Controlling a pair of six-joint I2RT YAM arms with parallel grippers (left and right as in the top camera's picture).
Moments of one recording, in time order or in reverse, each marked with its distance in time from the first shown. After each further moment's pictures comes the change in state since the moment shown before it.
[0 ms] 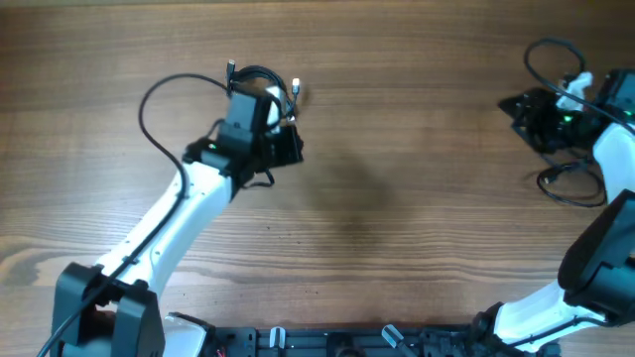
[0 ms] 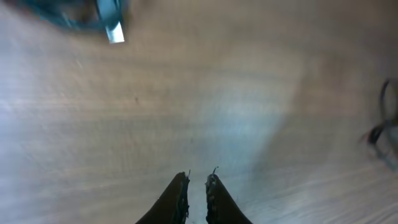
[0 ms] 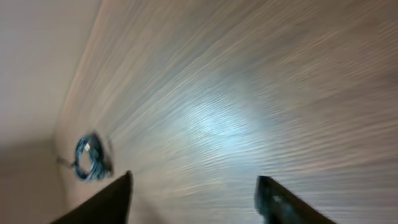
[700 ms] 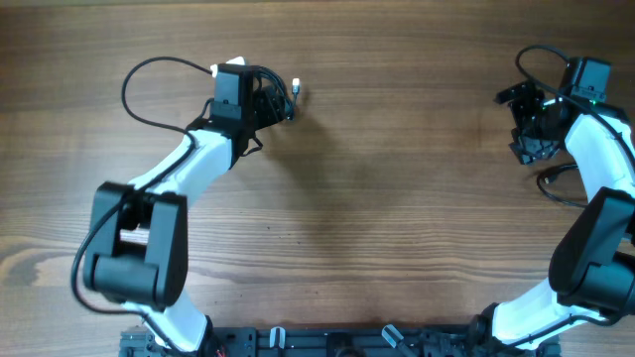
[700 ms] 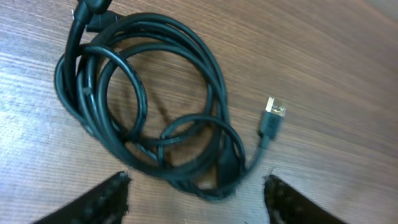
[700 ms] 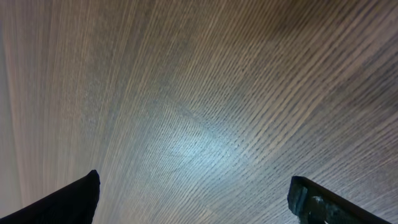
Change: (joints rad) left arm 0.129 0.324 0.051 0.380 -0.255 0.000; right arm 0.129 0.000 0.000 0.002 0.444 0.544
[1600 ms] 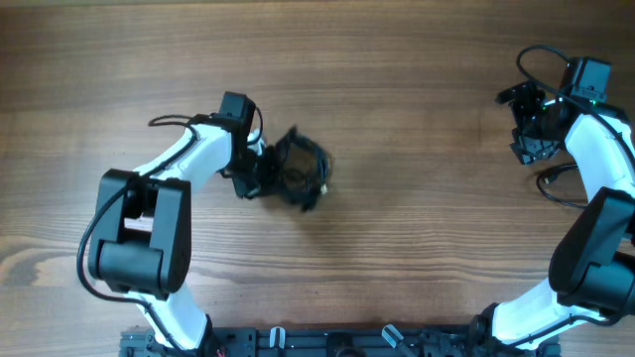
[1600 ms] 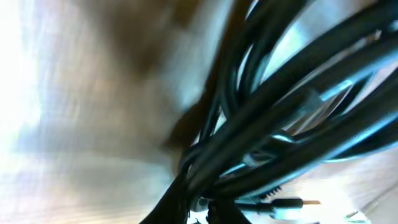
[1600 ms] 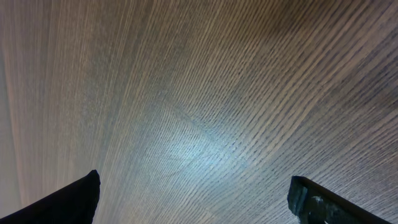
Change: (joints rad) left arm 0.017 0.046 0.025 -0.729 0.467 -0.044; right arm 0.000 0.000 0.000 0.002 0.010 0.010
